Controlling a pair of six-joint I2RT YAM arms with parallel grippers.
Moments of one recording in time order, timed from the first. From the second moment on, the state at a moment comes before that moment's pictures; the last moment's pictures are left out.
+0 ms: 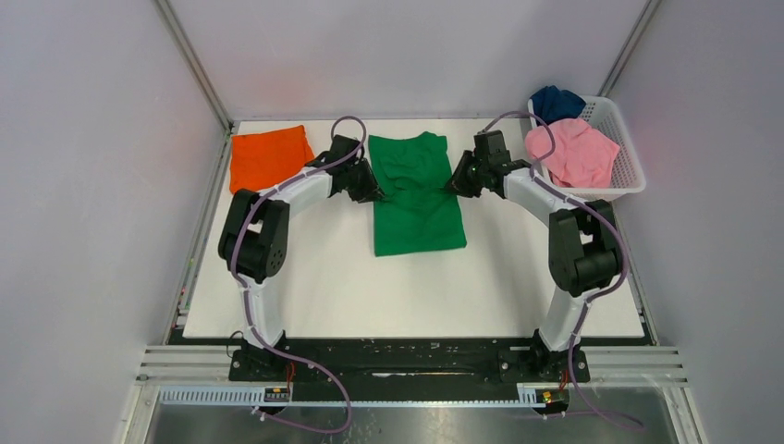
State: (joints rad) left arm -0.37 1.96 1.39 -0.31 0.25 -0.74; right arm 0.30 1.82 1.29 -0.29 -0.19 0.72
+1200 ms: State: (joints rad) left arm -0.48 1.69 0.82 -0.06 0.35 -0.79; right arm 0.28 1.58 0.75 -0.20 -0.28 0.68
